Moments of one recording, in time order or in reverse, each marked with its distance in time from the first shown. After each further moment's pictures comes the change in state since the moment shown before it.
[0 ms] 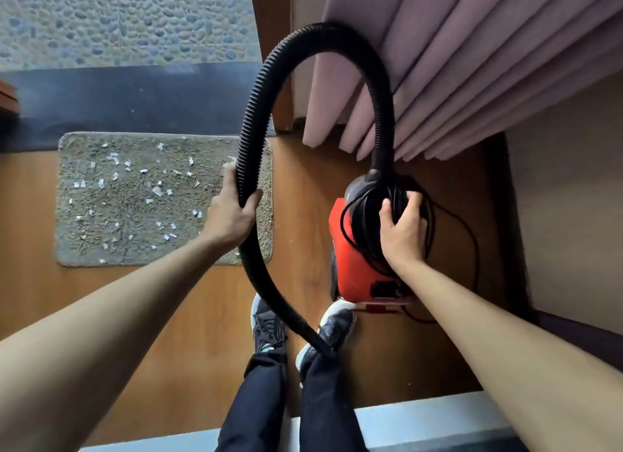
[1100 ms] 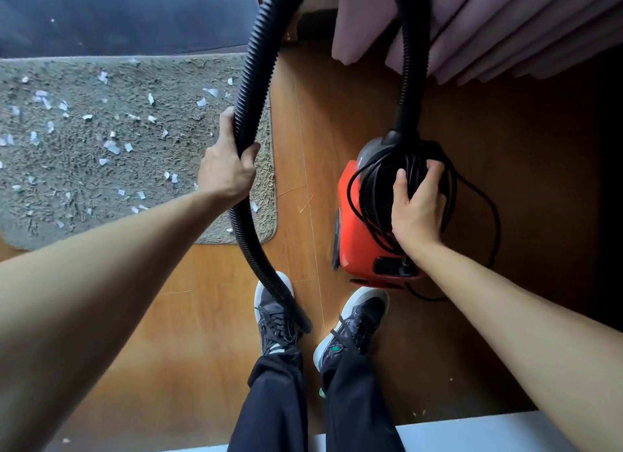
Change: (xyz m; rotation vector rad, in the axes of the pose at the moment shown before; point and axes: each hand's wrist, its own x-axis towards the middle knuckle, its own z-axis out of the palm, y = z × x) left_hand 0.144 -0.105 0.117 0.201 -0.044 -0.089; right_hand 0.060 0.110 0.164 0.025 -0.119 0.106
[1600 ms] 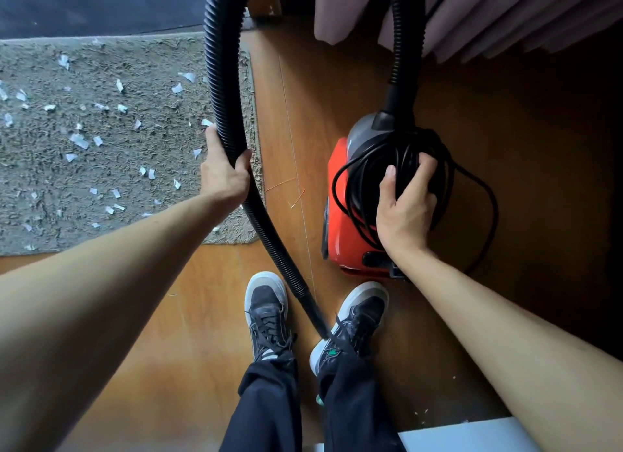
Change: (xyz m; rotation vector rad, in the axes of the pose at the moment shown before) left_hand 0.014 -0.019 0.055 -0.220 0.017 -0.185; right_hand 0.001 0.017 0.029 0.026 0.126 -0.111
